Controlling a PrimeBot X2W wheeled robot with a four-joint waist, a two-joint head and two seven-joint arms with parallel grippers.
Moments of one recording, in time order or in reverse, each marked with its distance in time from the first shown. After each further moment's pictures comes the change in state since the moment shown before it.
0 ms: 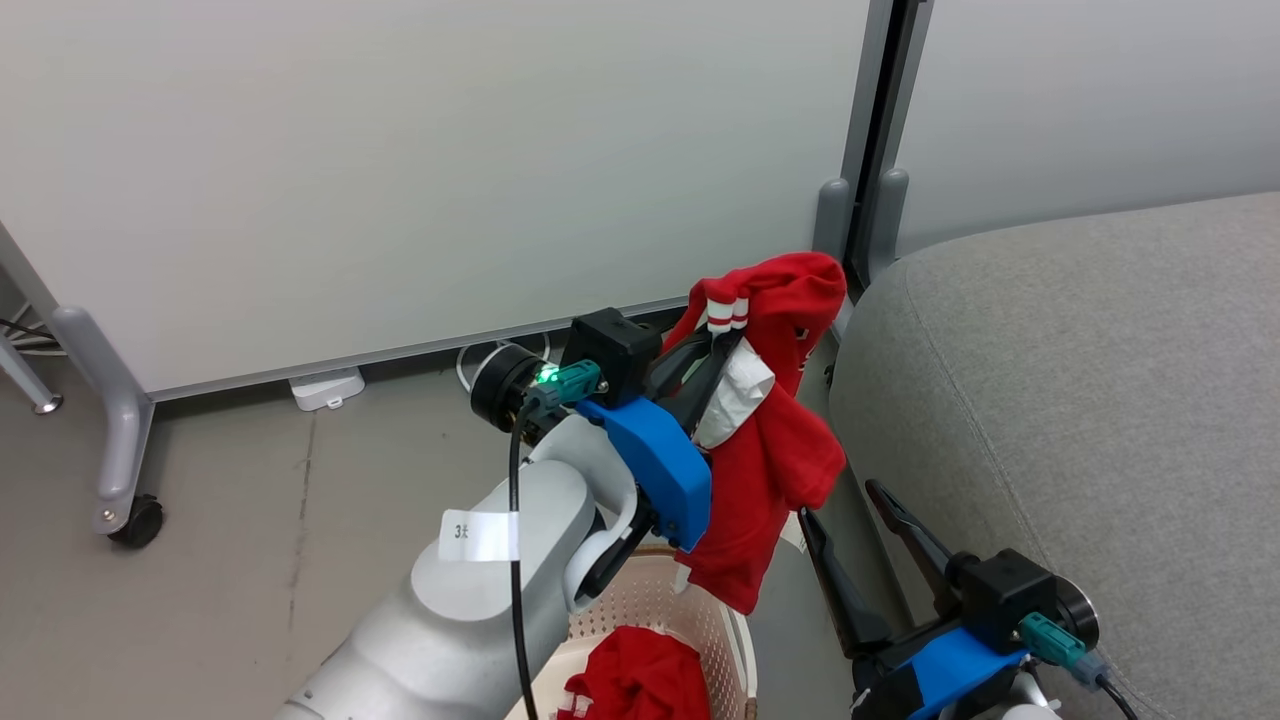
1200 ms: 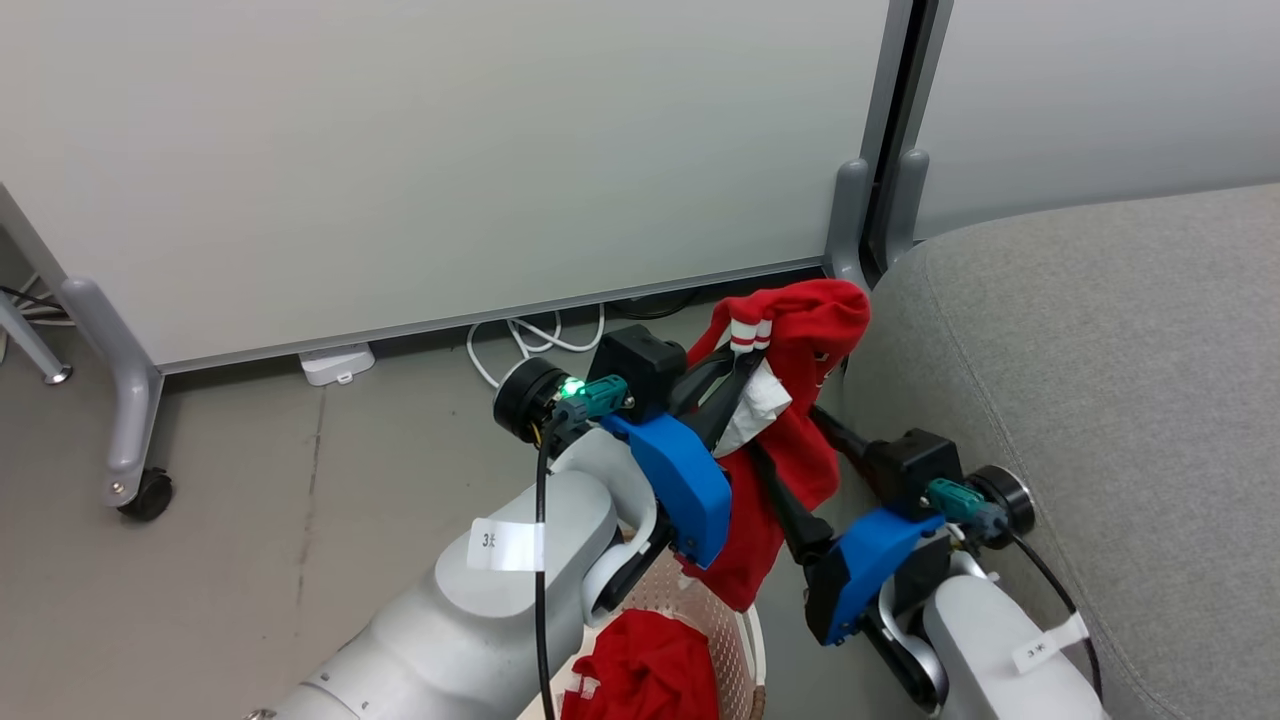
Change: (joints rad) left arm -0.055 0.000 -0.181 0.046 -0.140 0.031 -0.061; right arm -0.316 0.000 0.099 0.340 0.008 0.000 0.039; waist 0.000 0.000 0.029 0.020
